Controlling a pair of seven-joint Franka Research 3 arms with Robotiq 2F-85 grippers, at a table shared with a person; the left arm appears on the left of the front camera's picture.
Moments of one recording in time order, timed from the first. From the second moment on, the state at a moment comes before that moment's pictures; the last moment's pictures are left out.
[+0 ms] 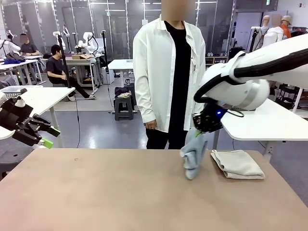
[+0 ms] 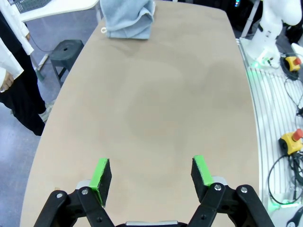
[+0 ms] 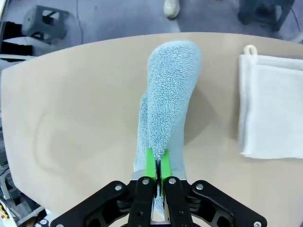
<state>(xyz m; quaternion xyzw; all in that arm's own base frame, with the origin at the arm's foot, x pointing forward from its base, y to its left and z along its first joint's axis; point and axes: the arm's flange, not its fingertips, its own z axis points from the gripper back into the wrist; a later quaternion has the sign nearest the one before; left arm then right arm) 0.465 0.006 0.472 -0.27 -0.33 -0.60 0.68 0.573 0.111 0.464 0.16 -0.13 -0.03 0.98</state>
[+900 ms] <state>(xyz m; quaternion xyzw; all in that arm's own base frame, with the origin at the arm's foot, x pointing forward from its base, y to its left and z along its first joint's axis) 0.465 0.006 0.472 -0.27 -0.33 -0.60 0.68 0.606 0.004 0.470 0.10 -0.14 -0.04 0.98</state>
